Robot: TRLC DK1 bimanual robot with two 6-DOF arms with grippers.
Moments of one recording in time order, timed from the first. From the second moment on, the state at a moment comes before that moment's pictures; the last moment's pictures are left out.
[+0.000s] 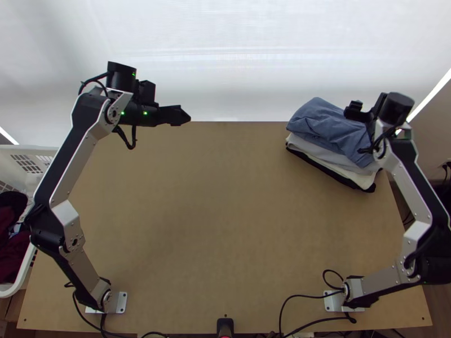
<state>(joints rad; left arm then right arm) -0.25 1.86 2.10 -0.95 0.42 -0.23 -0.07 1.62 1.38 -0.02 0.23 0.06</state>
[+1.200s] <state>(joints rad) -0.22 1.80 2.16 -0.91 0.21 -0.20 -0.18 1.61 1.41 0.10 0.32 0.02</state>
